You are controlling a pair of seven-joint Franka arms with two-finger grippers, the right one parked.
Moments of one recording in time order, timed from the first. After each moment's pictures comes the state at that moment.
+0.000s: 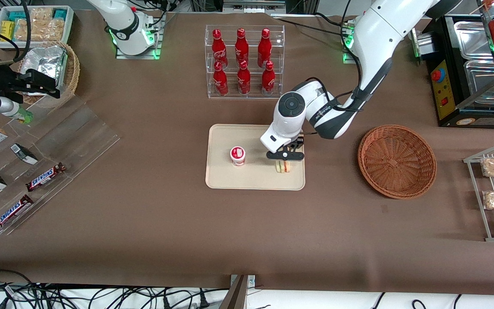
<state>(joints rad) -0.18 0.67 -0.51 -1.77 0.43 2.32 -0.91</state>
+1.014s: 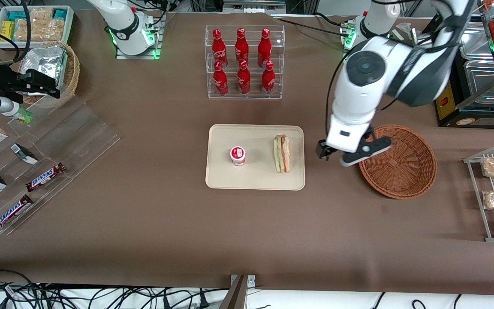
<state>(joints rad) 0.02 0.31 -0.51 -1.60 0.34 1.88 -1.02</state>
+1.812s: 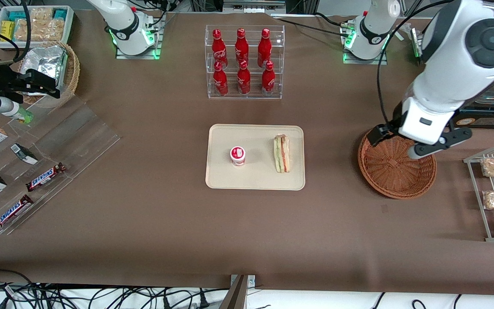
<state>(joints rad) 0.17 0.20 -0.44 -1.53 0.12 1.70 -0.64</state>
